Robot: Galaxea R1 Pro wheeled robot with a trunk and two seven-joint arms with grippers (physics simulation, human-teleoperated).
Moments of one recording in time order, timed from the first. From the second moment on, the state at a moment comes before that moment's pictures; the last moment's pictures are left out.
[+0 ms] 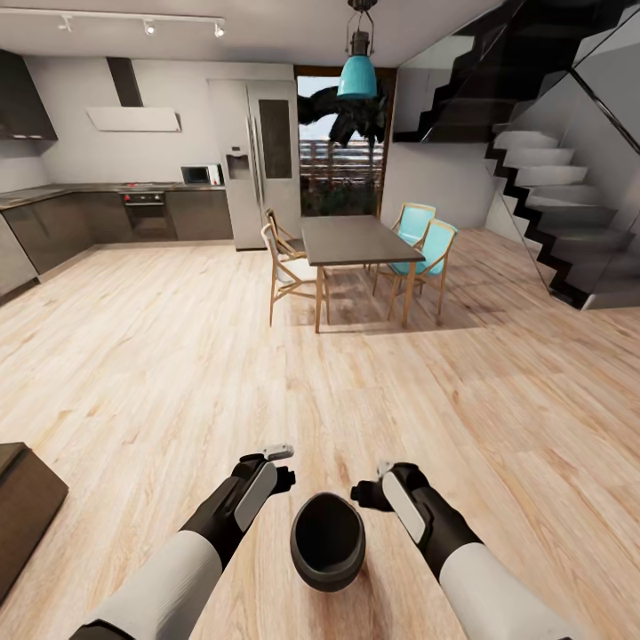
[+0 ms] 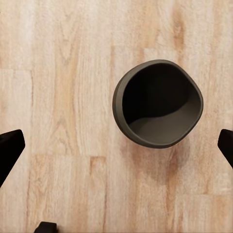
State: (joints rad) left arm -0.71 -0.17 -0.26 -0.68 0.56 0.63 0.54; right arm -0.67 0.11 0.23 -0.71 -0.49 0.75 -0.31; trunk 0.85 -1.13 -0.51
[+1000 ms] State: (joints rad) left arm -0.71 -0.17 -0.26 -0.68 0.56 0.65 0.55; right arm -0.66 0.11 0.23 -0.70 -0.49 0.70 -0.31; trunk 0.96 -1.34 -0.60
